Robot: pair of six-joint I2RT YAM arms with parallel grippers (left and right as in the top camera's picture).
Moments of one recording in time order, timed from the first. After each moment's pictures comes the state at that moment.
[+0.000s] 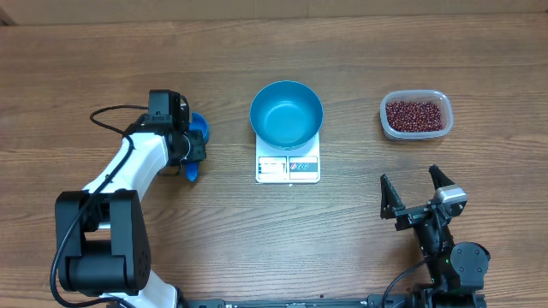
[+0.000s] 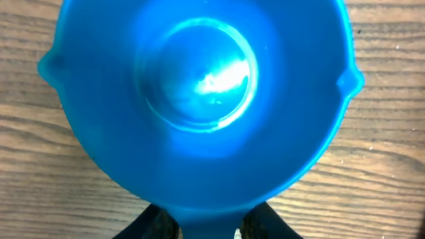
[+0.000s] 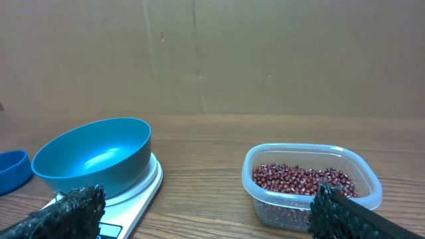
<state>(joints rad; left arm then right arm) -0.01 1.77 1.05 -0.55 0.07 -0.20 -0.03 0.01 0.02 -0.01 -0.25 0.07</state>
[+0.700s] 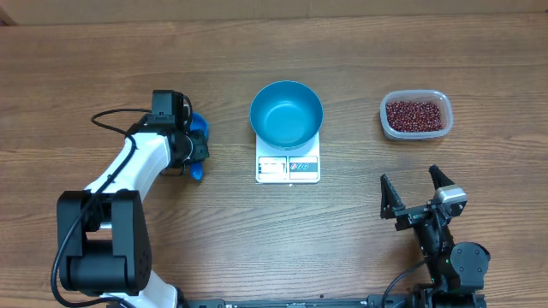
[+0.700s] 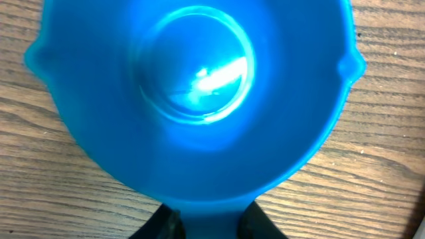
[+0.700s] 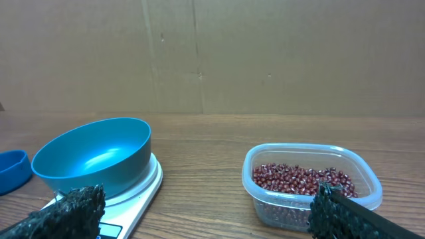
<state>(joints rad) -0.03 1.77 1.05 -0.55 0.07 -0.28 -0.03 0.01 0.02 -0.01 -0.25 0.07</state>
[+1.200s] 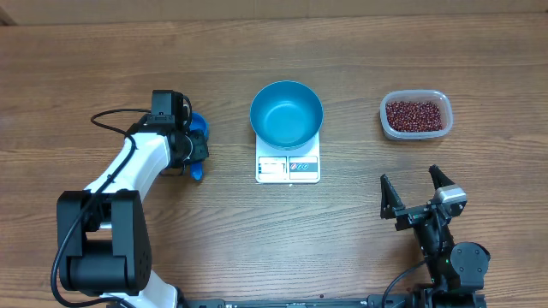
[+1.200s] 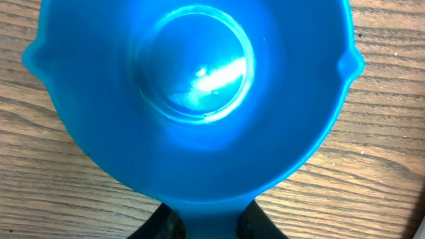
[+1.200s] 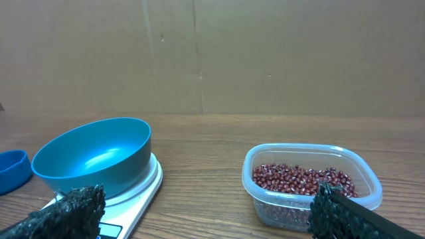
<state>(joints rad) -0.03 1.77 1.05 -0.55 0.07 -0.29 -0.03 0.01 0.02 -0.01 -0.25 0.07</state>
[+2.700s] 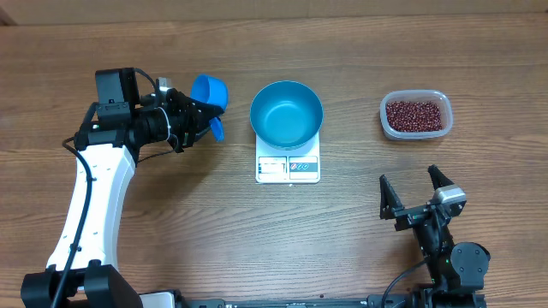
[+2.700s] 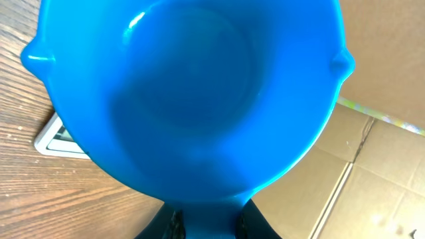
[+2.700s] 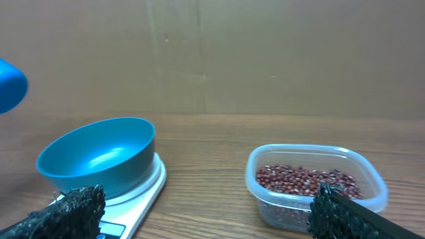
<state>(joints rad) 0.09 1.51 1.18 -0.63 0.89 -0.99 -0.03 0.01 0.02 -0.01 -0.27 0.07</state>
